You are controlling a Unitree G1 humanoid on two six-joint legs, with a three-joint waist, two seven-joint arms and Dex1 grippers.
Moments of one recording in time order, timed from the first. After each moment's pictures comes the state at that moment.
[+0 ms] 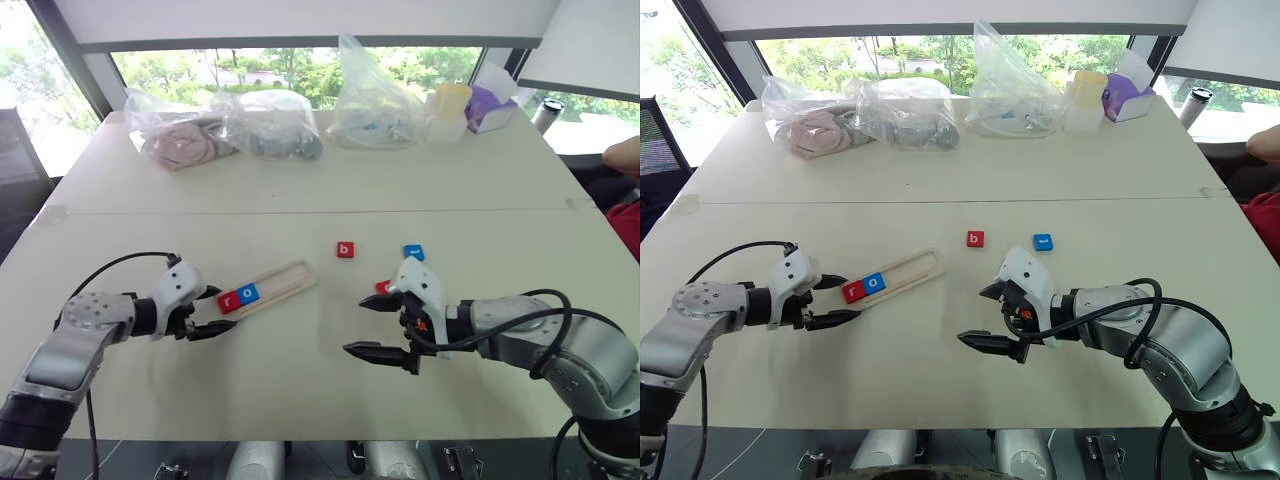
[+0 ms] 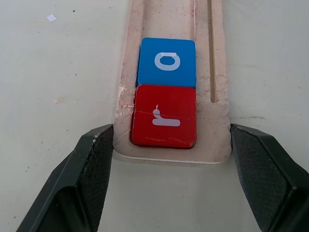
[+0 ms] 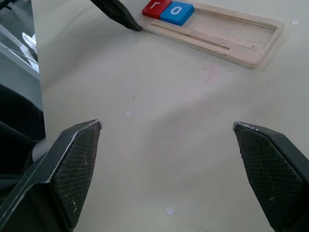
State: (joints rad) left arm -0.14 0.86 -0.02 -0.06 -0.26 0.36 -1.05; right arm -0.27 -0.77 0.09 -0.68 0.80 1.10 0.63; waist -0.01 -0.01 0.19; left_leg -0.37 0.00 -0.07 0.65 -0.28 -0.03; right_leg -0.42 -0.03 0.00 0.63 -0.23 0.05
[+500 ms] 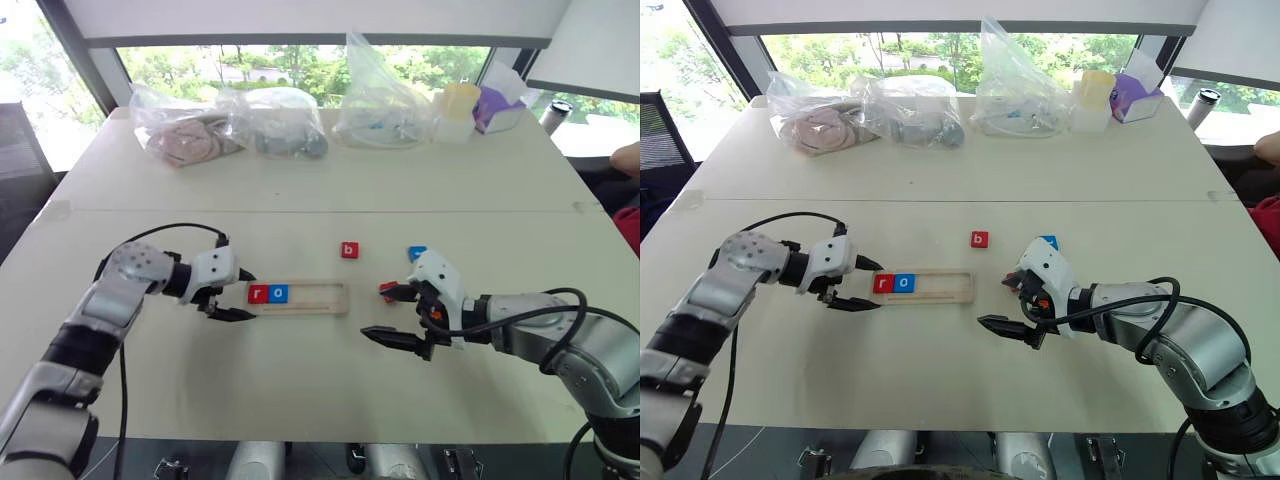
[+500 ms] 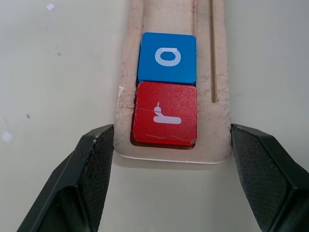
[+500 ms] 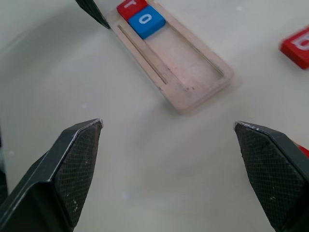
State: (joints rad) left arm -0.58 0.76 -0.27 0.37 -0.09 -0.01 -1.37; right arm -0.20 -0.80 0.01 -0.63 0.74 1.06 0.62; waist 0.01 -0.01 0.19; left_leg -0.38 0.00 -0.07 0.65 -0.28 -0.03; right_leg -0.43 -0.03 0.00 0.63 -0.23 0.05
